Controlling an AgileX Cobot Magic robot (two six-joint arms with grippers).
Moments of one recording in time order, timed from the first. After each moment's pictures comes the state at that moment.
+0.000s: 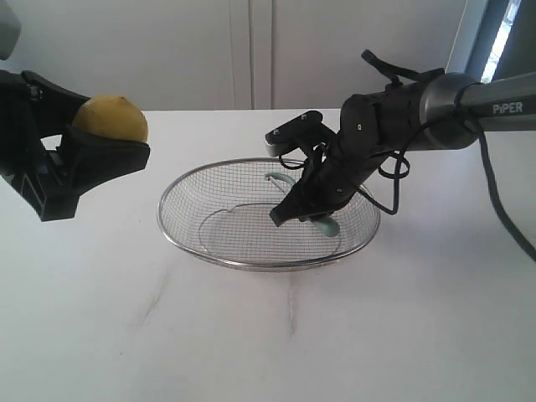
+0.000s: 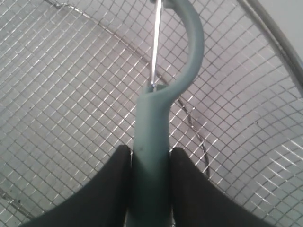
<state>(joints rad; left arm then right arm) -0.30 1.05 -0.76 -1.22 0.60 1.54 0.46 2.01 -1.34 0.10 0.50 -0.28</state>
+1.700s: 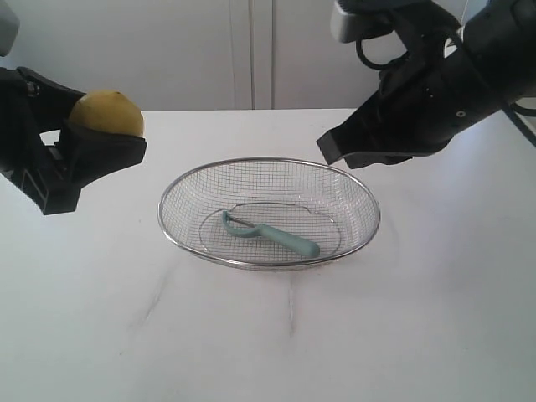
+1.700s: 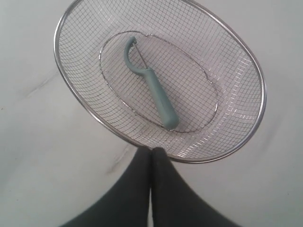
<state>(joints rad) -0.30 1.05 -0.76 -1.22 0.56 1.54 0.46 1.37 -1.19 0.21 0.85 -0.22</state>
